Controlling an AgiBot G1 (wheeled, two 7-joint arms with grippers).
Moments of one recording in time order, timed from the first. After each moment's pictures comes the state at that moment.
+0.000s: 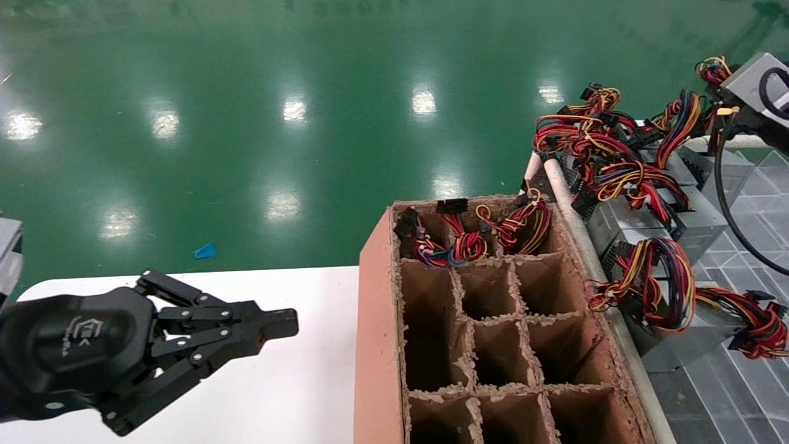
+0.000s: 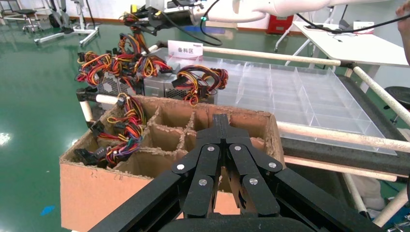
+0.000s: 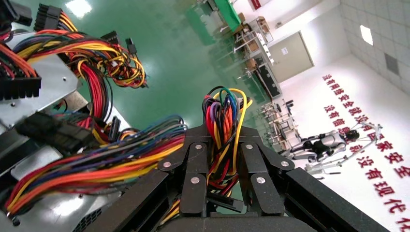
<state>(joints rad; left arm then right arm) -1.11 0.55 0.43 -1.24 0.62 1.43 -0.11 1.74 -0.90 -0.01 0.01 -1.25 -0.68 -1.27</state>
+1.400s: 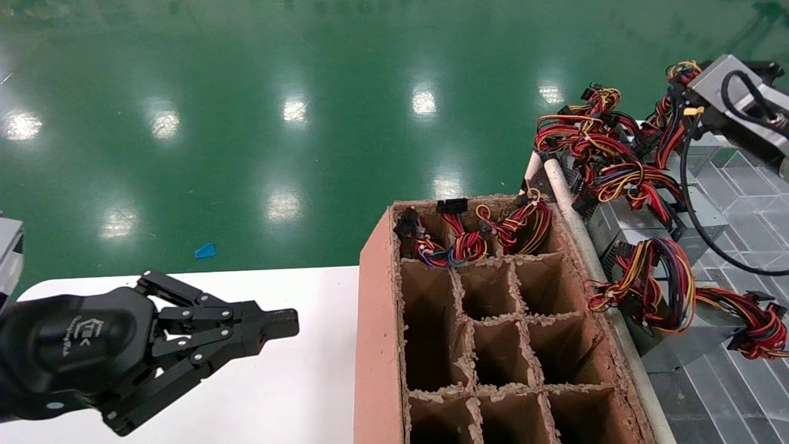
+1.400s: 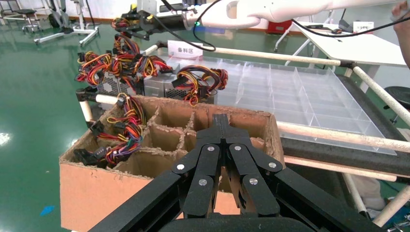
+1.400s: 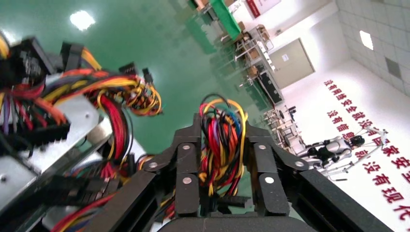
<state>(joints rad) -1.11 0.55 0.43 -1.24 0.62 1.43 -0.11 1.73 -0.96 0.02 0.00 -1.21 -0.67 -1.31</state>
